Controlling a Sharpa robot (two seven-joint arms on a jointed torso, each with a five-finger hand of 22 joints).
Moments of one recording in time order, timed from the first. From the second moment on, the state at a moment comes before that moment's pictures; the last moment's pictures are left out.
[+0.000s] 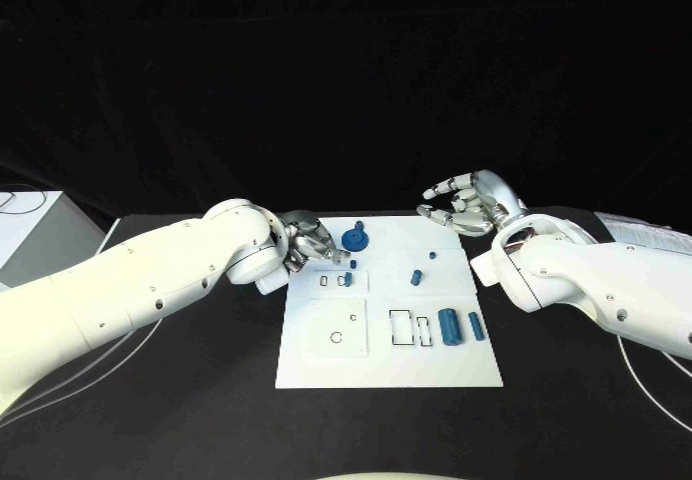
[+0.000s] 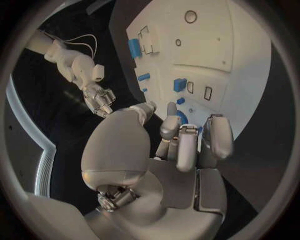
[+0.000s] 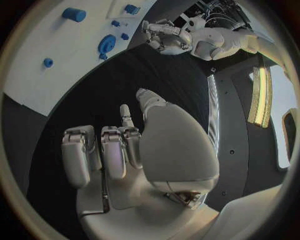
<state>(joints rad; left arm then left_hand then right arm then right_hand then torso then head) 1.18 -0.62 0.13 1.31 -0.96 0.06 -0.43 1.20 -0.16 0.44 0.29 0.14 0.84 0.12 0.62 0.42 1.26 0.04 1.27 1.05 1.47 -0.01 1.52 1.31 0.08 1.33 0.09 1.43 1.21 1.29 -0.83 -0.11 1.53 -0.79 -0.70 0.00 1.40 -0.20 0.24 0.28 0.31 0.93 0.16 0.20 0.27 1.46 0.07 1.54 1.31 1.47 -0.01 1.56 1.31 0.01 1.47 0.10 1.55 1.31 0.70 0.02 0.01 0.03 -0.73</state>
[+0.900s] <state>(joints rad) 1.22 -0.46 0.09 1.13 -1.13 0.27 -0.51 1.11 -0.18 0.37 0.29 0.14 0.83 0.11 0.64 0.45 1.26 0.04 1.27 1.03 1.47 -0.01 1.52 1.31 0.08 1.33 0.09 1.43 1.21 1.29 -0.83 -0.11 1.51 -0.82 -0.69 -0.04 1.39 -0.21 0.24 0.28 0.34 0.92 0.17 0.20 0.27 1.47 0.07 1.54 1.31 1.46 0.00 1.56 1.31 0.01 1.46 0.10 1.55 1.31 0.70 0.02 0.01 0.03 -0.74</state>
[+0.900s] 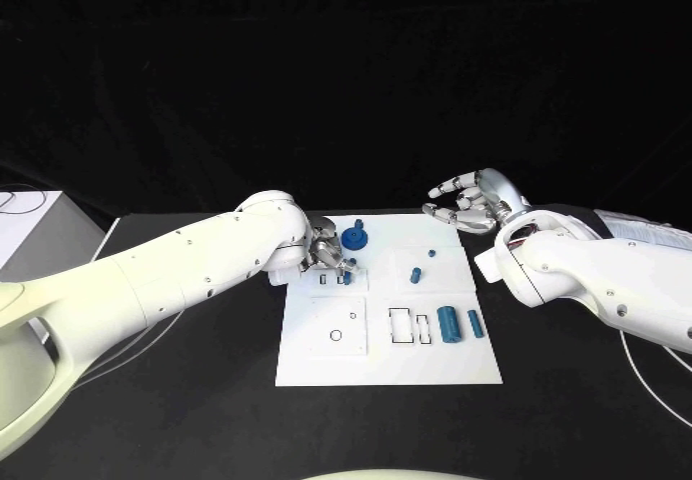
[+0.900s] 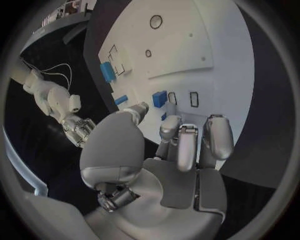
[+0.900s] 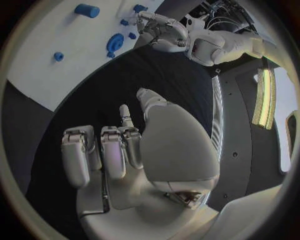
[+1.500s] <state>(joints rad) 1.22 -0.45 0.08 1.13 -1.14 0.30 -0.51 1.10 -0.17 0.37 0.29 0.14 0.83 0.11 0.64 0.46 1.26 0.04 1.27 1.03 1.47 -0.01 1.52 1.31 0.08 1.33 0.09 1.43 1.21 1.29 -0.83 -0.11 1.50 -0.84 -0.68 -0.06 1.39 -0.21 0.24 0.28 0.34 0.92 0.17 0.20 0.27 1.47 0.07 1.54 1.31 1.46 0.00 1.56 1.31 0.01 1.46 0.10 1.55 1.31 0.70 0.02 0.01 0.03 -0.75</state>
